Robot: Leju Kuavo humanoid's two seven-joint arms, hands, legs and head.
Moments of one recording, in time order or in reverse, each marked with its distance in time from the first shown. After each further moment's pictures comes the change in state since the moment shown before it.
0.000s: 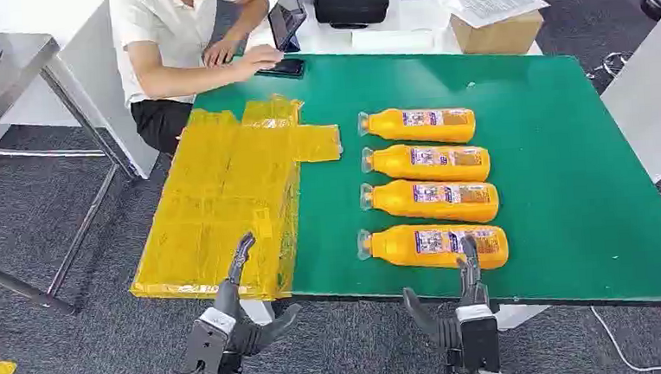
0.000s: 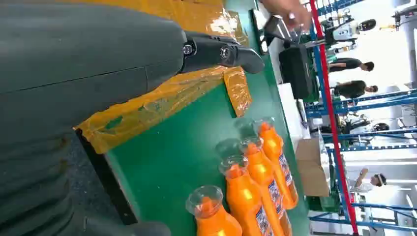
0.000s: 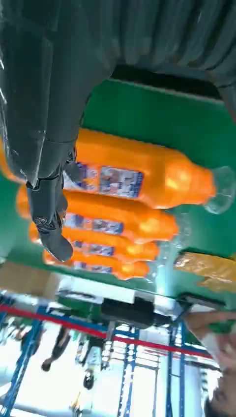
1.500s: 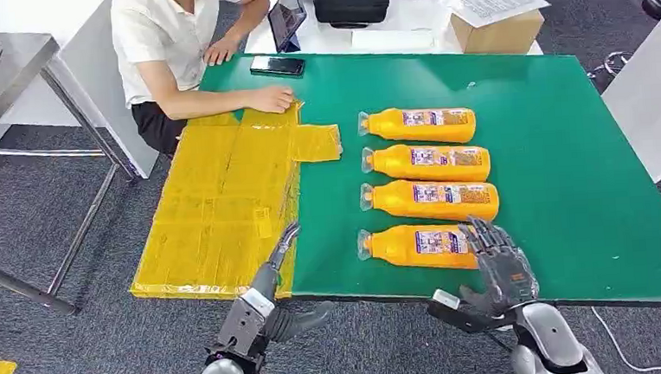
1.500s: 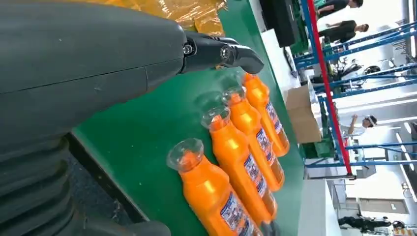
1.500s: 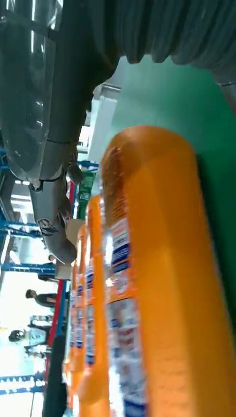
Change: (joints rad) left arm -0.132 -0.032 -0.076 0.122 -0.031 -0.111 0.027; right arm -0.238 -0.470 0.125 0.246 0.920 -0.037 0.408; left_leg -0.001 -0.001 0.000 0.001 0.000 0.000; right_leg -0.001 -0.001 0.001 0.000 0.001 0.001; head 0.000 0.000
